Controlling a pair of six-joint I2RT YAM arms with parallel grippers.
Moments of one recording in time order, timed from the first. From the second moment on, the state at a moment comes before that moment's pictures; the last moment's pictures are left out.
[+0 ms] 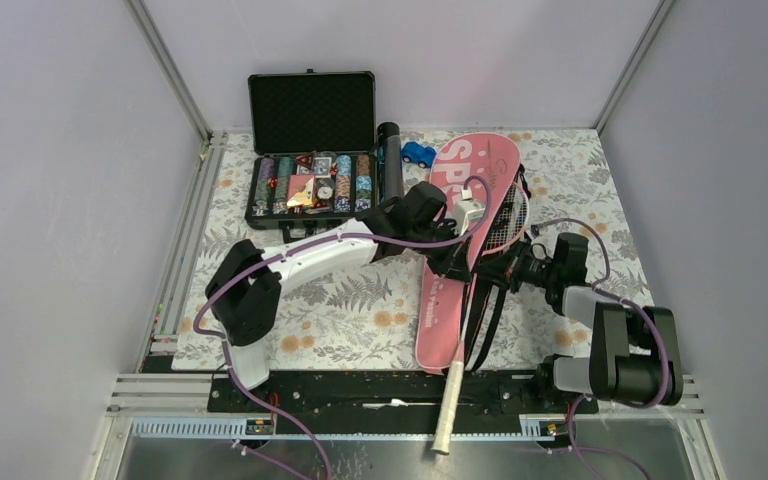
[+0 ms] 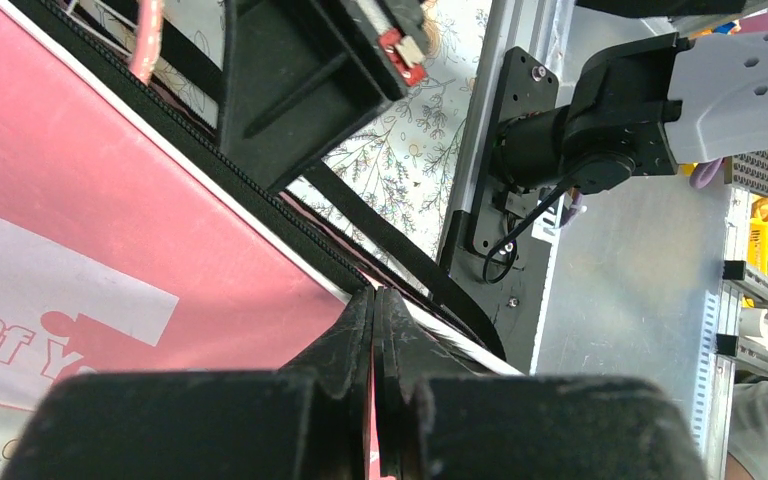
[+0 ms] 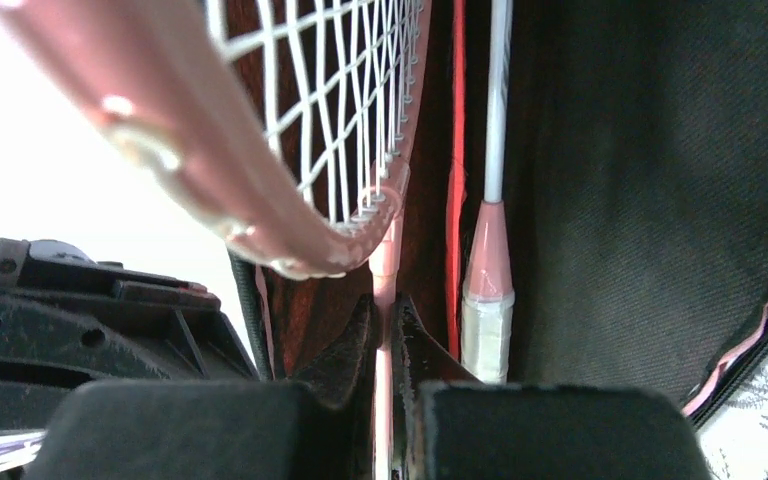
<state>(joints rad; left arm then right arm) -0.93 1.82 1.44 -0.31 0.65 -0.22 -0.11 1.29 0.32 0.35 -1.06 1.02</state>
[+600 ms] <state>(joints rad) -0.92 1.73 1.35 -0.34 0.63 -0.15 -0.11 1.54 0.55 0.38 -1.04 1.01</state>
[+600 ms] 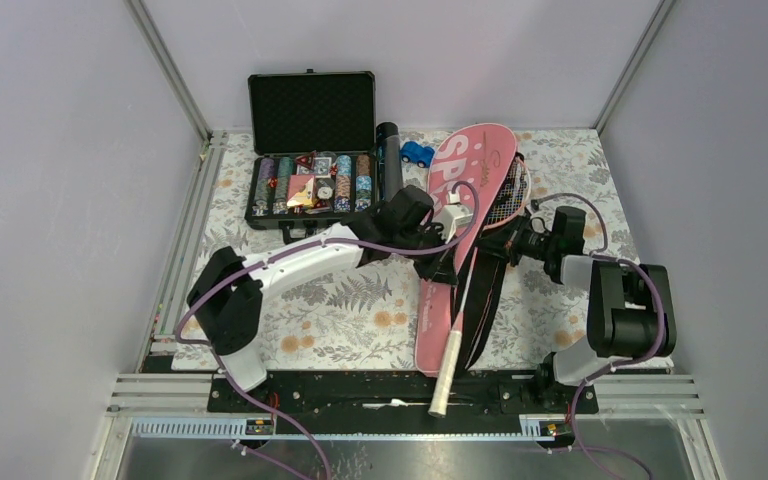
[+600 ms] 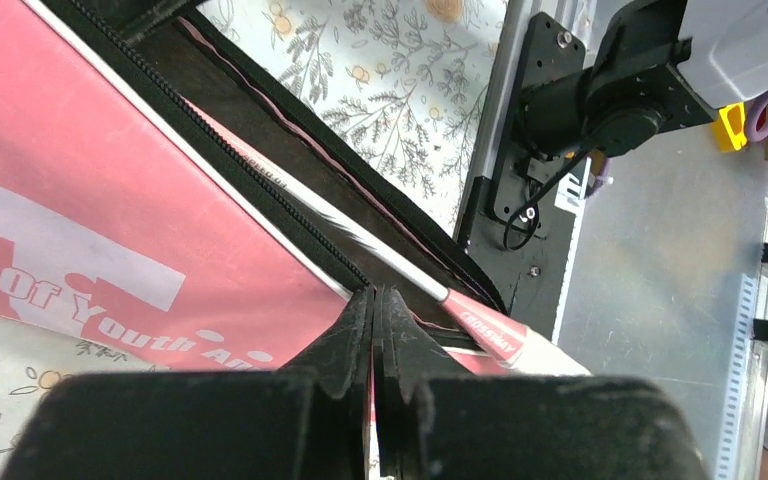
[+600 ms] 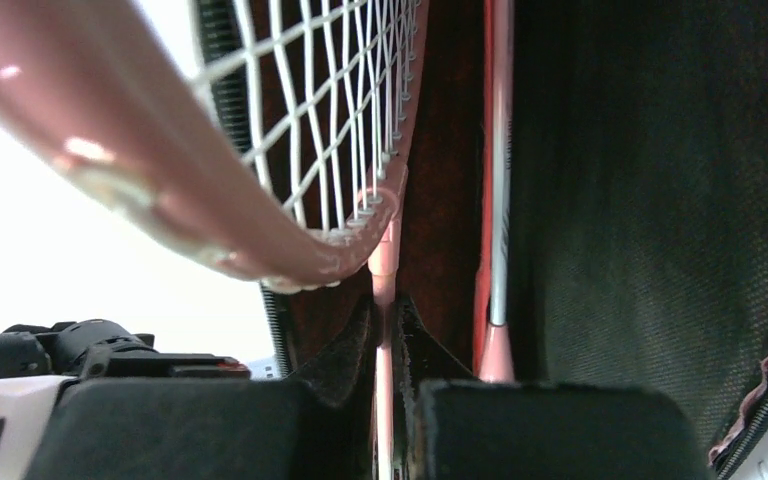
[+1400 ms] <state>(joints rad) -0.92 1.62 1.24 -0.33 0.63 -0.24 -0.12 1.63 0.67 0.39 -0.82 0.95</state>
